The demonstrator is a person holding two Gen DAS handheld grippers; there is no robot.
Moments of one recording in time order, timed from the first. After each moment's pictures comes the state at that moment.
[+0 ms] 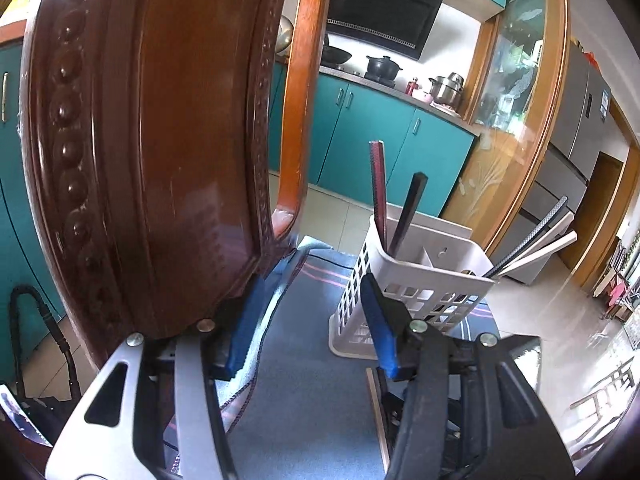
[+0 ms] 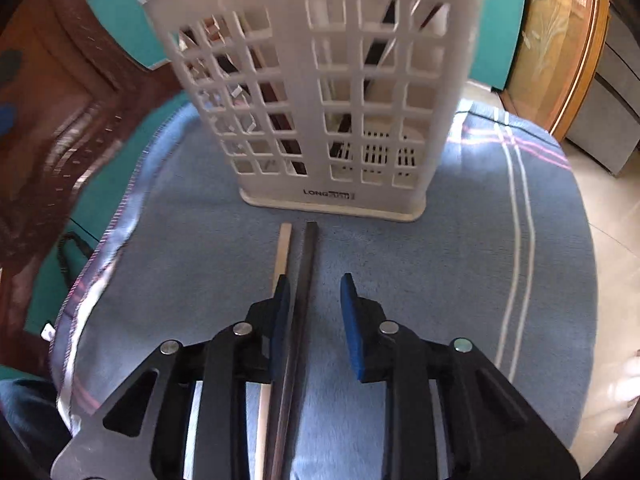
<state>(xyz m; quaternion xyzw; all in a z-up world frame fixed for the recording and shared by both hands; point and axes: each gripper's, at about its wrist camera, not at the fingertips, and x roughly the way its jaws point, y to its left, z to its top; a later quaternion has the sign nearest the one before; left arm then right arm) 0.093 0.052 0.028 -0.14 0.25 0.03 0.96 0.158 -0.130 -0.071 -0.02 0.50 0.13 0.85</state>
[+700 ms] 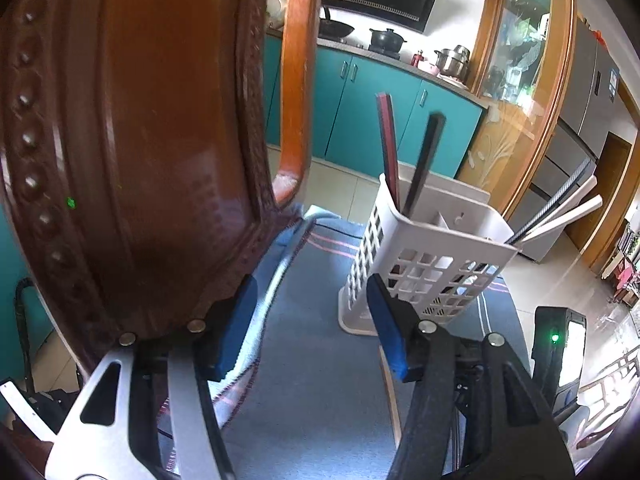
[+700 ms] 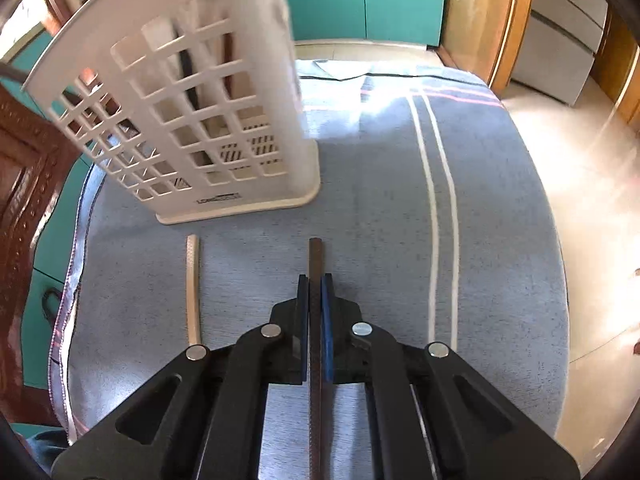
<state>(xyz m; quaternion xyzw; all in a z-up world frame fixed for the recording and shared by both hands) 0.108 0.041 0.005 -0.12 0.30 0.03 0.95 0.166 -0.192 -0.068 0.07 0.53 0.03 0.85</state>
